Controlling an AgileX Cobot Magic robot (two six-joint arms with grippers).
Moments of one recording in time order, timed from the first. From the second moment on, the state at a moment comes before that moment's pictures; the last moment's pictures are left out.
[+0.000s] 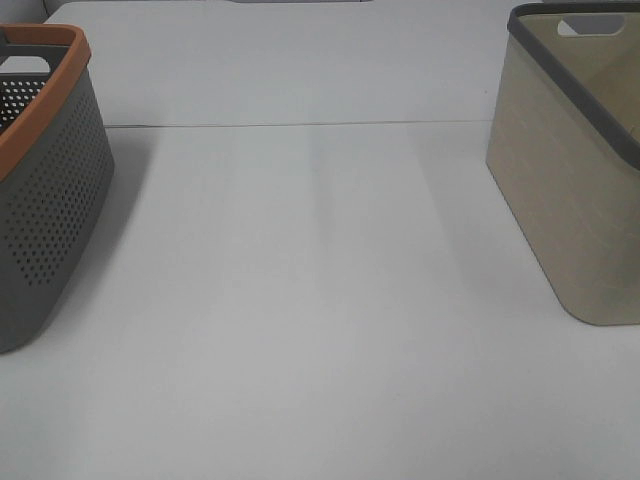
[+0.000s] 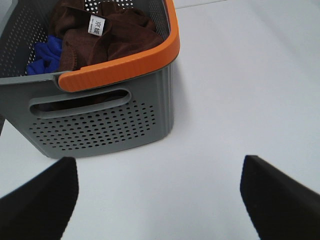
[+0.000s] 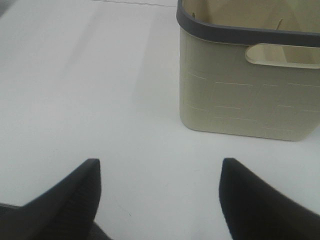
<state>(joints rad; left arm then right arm) -0.10 0.00 -0.50 -0.01 1.05 0.08 0.03 -0.01 -0.50 0.10 1.07 -0.14</state>
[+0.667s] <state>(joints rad) -0.10 0.00 -0.50 -0.01 1.05 0.08 0.03 -0.01 -0.50 0.10 1.07 -0.14</state>
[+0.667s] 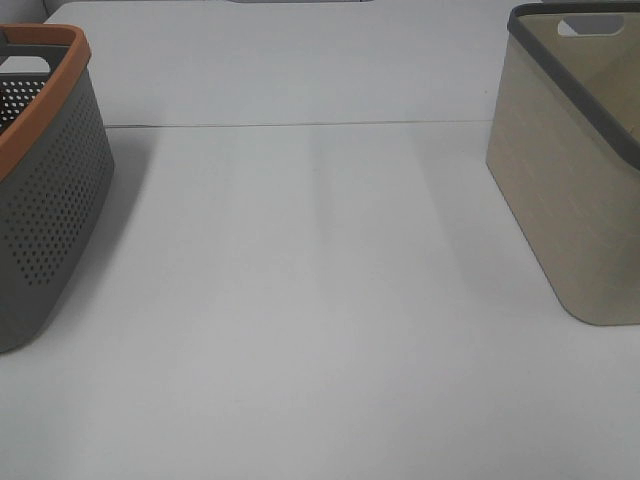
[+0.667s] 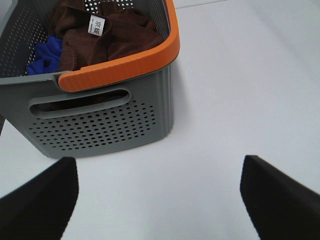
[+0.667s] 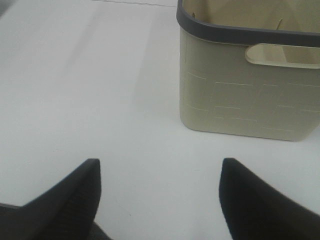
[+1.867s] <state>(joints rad) -0.10 0.24 -0.61 0.12 0.94 -0.01 0.03 -0.01 -0.50 0.10 1.07 -0.14</state>
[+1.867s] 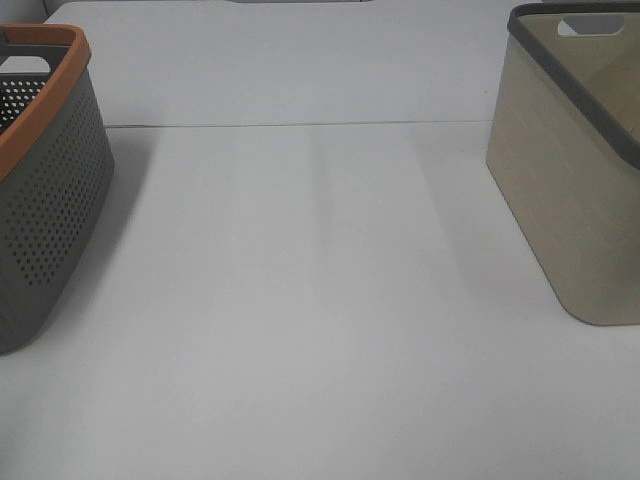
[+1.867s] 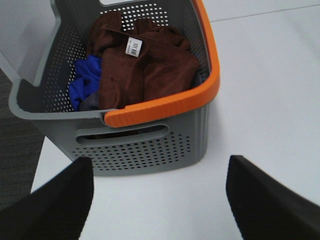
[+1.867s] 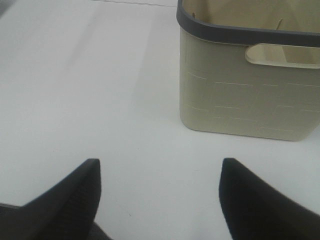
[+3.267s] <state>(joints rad) -0.03 1.50 -1.39 0.49 0.94 -0.36 0.03 -0.01 -0.50 0.10 1.07 -0.14</state>
